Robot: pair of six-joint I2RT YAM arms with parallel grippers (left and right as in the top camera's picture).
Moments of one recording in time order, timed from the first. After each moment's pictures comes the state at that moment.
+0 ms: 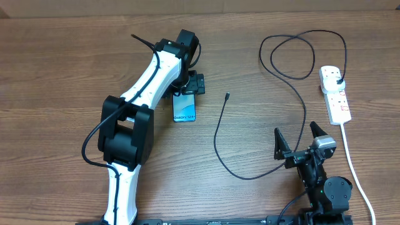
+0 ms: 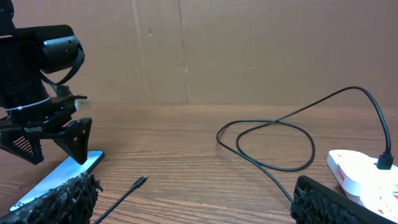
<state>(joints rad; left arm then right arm) -0.37 2.25 1.87 -1.12 0.02 -0.47 0.04 0.01 0.02 -0.02 -0.16 0.07</state>
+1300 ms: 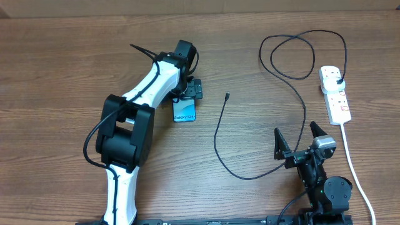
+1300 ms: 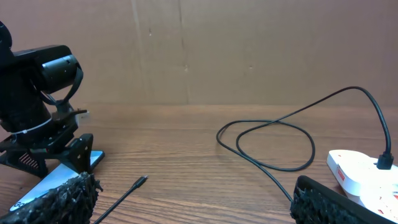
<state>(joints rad) -0.37 2.23 1.68 -0.89 -0.01 -0.47 0.04 0.01 0.02 -0.02 -0.16 0.07</state>
